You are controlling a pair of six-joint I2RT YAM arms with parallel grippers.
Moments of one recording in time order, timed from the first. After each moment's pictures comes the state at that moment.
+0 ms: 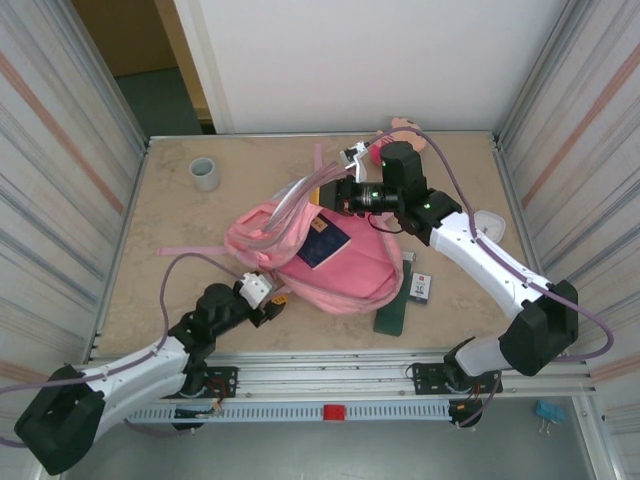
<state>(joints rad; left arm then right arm) -0.68 0.80 0.04 0.41 0.11 0.19 0.58 1.41 1.28 -0.22 -0.72 0.83</state>
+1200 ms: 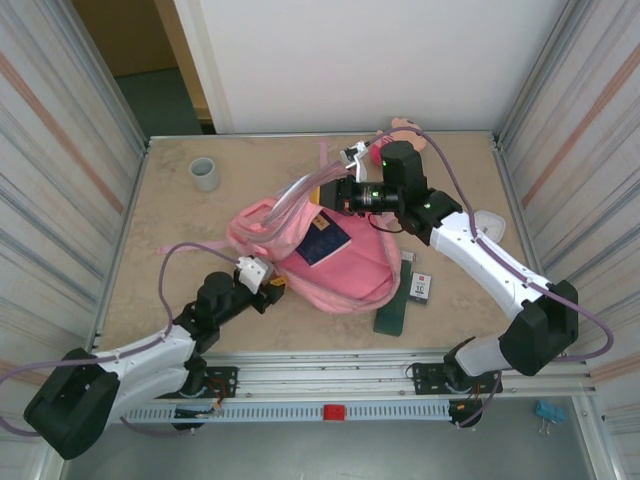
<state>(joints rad) -0.62 0.94 0.11 0.52 0.13 0.03 0.58 1.41 1.28 -0.22 -0.72 0.83</state>
